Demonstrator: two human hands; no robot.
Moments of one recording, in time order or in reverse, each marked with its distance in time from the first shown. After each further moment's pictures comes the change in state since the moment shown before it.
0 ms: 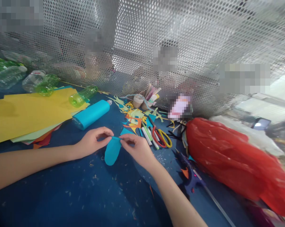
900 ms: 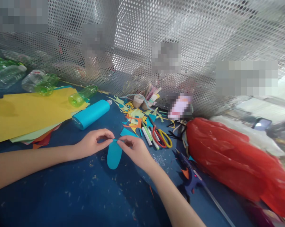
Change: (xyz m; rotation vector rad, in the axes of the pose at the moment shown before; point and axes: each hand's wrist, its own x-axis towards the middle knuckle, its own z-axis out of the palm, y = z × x) left_hand -0.001 0.002 0.000 -0.027 -0.056 0.007; right_hand -0.001 -0.001 0.005 -0.059 -0.075 0.042
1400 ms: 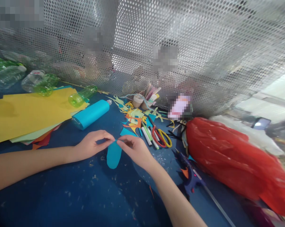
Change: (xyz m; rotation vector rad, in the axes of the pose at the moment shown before) left_hand -0.003 0.000 0.000 0.205 0.017 0.179; right_hand 0.000 -0.002 -0.004 0.064 -0.050 -0.010
